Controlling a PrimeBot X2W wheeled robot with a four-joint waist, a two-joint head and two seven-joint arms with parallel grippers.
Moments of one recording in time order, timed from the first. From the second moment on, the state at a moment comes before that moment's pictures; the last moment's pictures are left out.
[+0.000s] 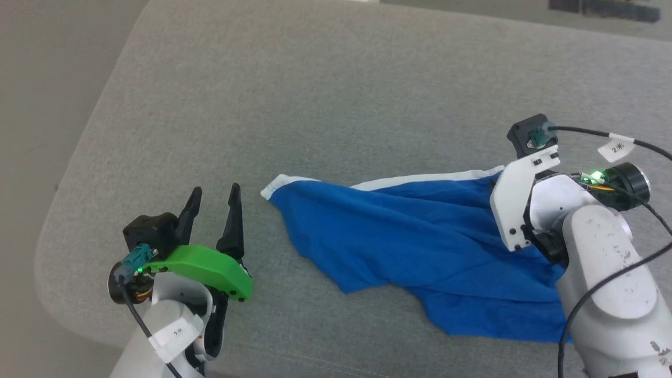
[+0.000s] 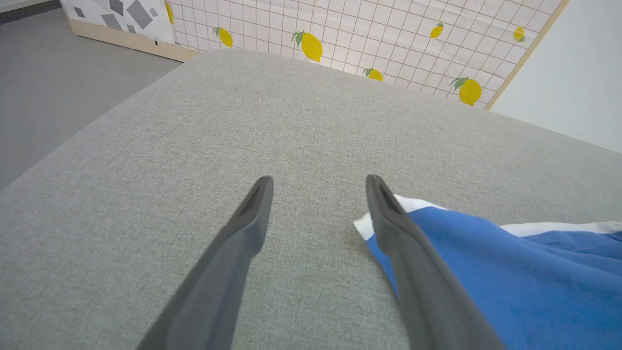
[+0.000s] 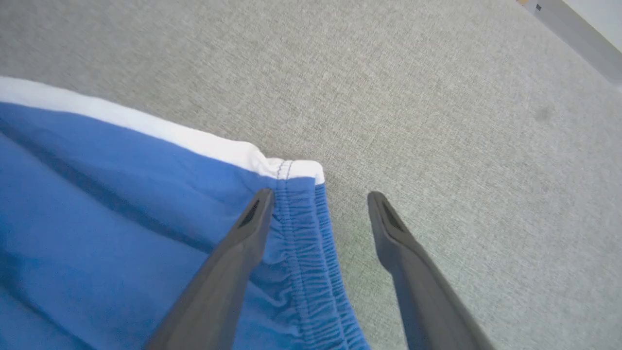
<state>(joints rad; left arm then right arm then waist) -0.26 0.22 -0.28 0.20 -0.51 0.10 -0.15 -0.53 -0.13 0.10 0.35 -0.07 0.13 0.70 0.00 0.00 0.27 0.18</state>
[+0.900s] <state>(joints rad) -0.44 0.24 -0.39 0.27 -0.54 0.03 0.20 -0.50 -0.14 0.07 0.24 0.06 0.13 0.70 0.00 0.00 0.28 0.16</state>
